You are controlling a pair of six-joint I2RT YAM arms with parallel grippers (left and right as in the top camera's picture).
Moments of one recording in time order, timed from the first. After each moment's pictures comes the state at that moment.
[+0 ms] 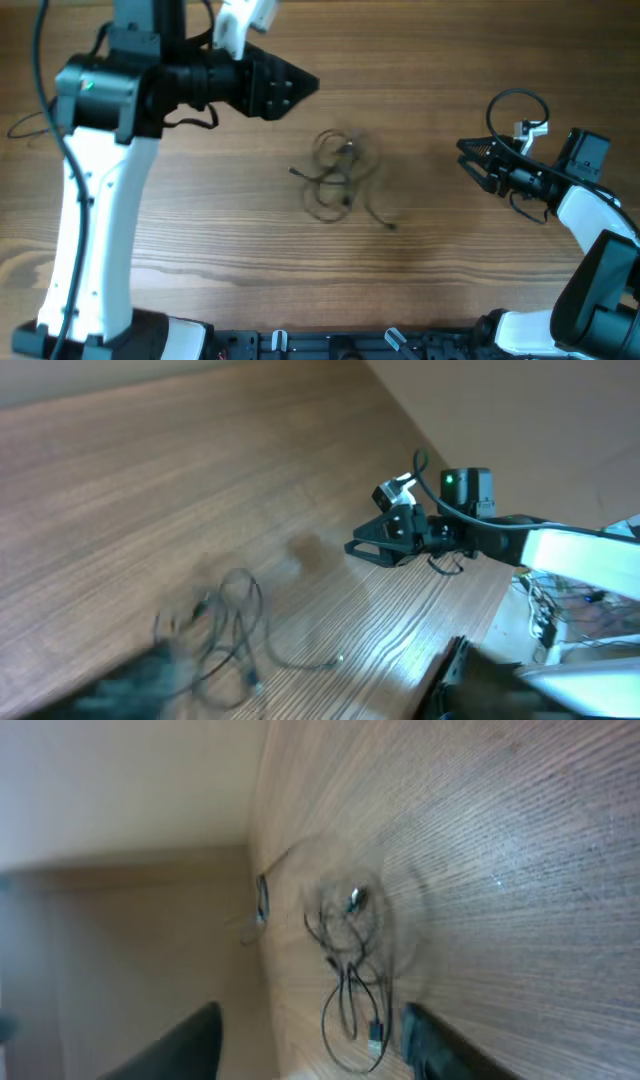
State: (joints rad) left arm -0.22 1.60 1.98 -1.21 0.73 0.06; right arm -0.41 1.60 0.73 -0.21 -1.17 0.48
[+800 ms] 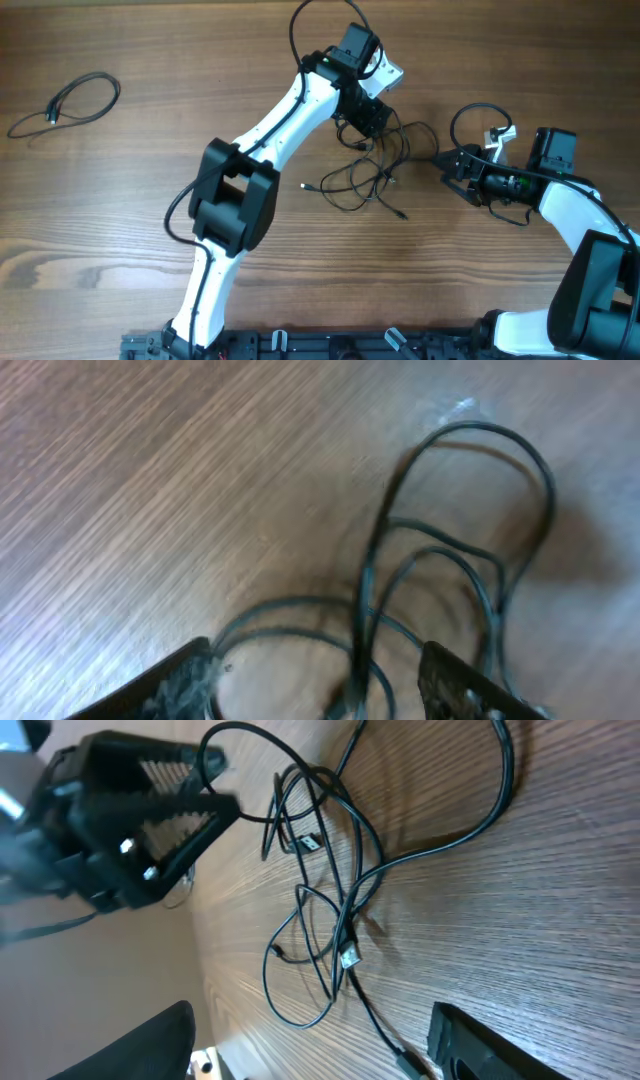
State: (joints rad) left arm -0.56 2.33 1.98 -0.81 0.27 0.24; right arm -0.28 1.60 0.73 -0.35 -1.00 0.33
